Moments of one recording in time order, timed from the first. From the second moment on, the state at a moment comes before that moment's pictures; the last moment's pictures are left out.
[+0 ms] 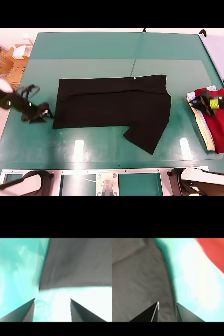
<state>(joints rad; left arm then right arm) 0.26 -1.25 0.89 1.22 -1.35 -1.50 -0.73 -1.36 1.02 -0.92 1.29 1.33</state>
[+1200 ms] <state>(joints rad) 0.20 -0.98 0.31 0.72 -0.57 -1.56 -0.69 -1.13 0.36 -0.79 1.05 1.34</state>
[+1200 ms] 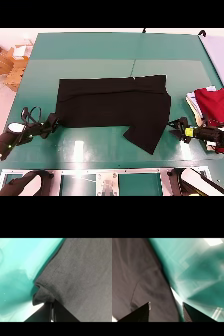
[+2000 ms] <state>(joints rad) 0.20 -0.97 0.40 0.82 -0.77 -1.53 -0.47 -1.12 0.36 -0.84 1.08 1.36</state>
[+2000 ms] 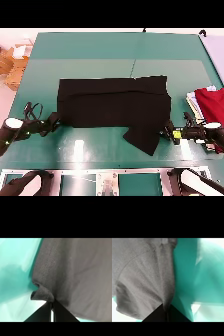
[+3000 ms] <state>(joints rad) 0.20 -0.78 0.69 1.11 -1.09 -1.68 -0.36 -0.96 0.82 -1.10 1.27 1.59</state>
